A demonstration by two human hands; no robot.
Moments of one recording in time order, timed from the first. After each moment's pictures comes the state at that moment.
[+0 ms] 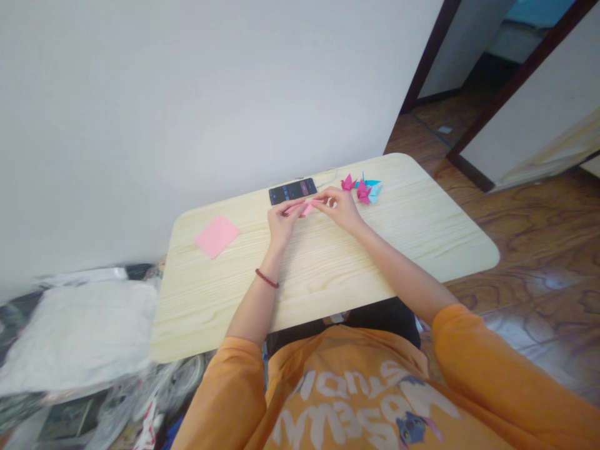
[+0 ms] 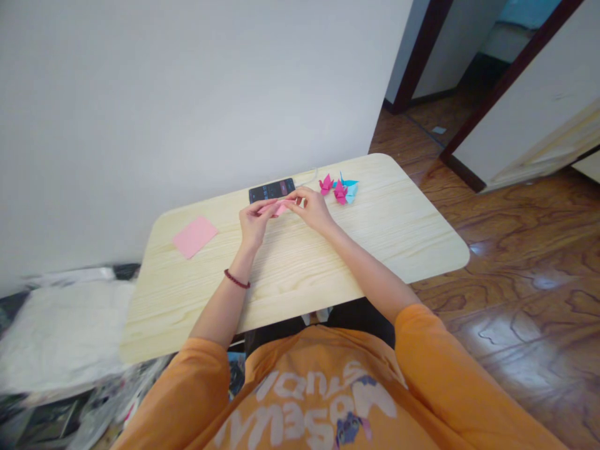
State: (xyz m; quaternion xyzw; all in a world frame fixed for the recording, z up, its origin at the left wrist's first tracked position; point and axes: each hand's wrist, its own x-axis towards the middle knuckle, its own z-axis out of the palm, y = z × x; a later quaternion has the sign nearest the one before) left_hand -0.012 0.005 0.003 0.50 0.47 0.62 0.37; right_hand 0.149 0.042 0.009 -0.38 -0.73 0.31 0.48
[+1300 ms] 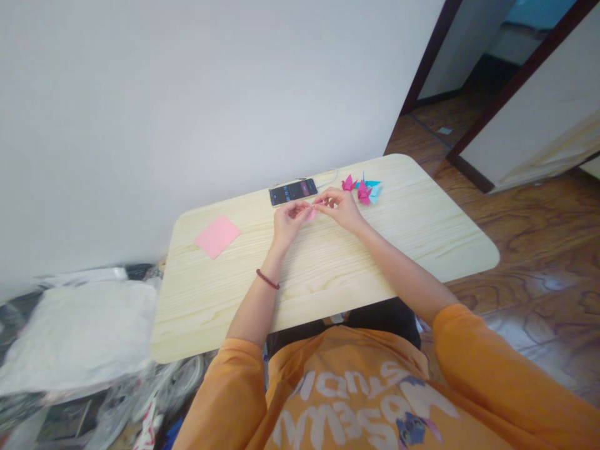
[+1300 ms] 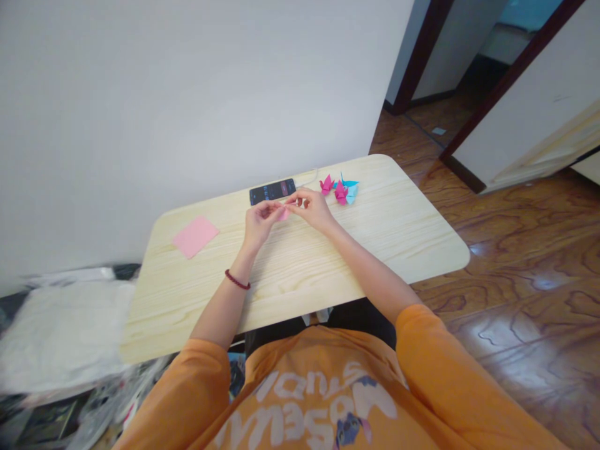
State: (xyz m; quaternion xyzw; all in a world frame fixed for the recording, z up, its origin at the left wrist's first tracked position) left_hand -0.010 0.004 0.007 0.55 0.48 0.56 0.40; right_hand 0.152 0.043 0.009 -0.35 -0.71 0.37 0.48
